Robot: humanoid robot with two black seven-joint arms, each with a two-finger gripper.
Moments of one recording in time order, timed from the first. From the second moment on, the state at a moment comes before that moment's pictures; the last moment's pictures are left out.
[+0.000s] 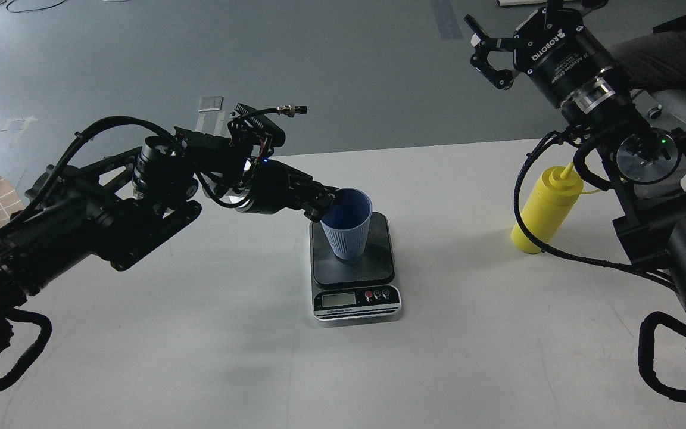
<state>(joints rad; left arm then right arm) -1.05 0.34 -0.40 -0.99 2.02 -0.49 -0.49 0.72 -0.14 1.40 0.98 -0.23 0.49 -0.18</state>
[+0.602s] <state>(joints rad) -1.04 0.34 -0.42 -0.99 1.95 -0.49 -0.49 0.72 -0.14 1.40 0.98 -0.23 0.49 -0.18</state>
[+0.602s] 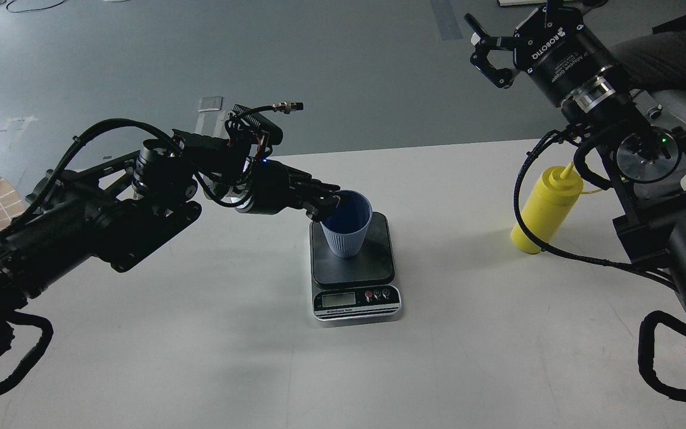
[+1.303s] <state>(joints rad) -1.04 0.37 -0.43 -0.99 1.75 -0.46 -0.49 0.72 -0.14 1.40 0.98 -0.23 0.49 -0.18</state>
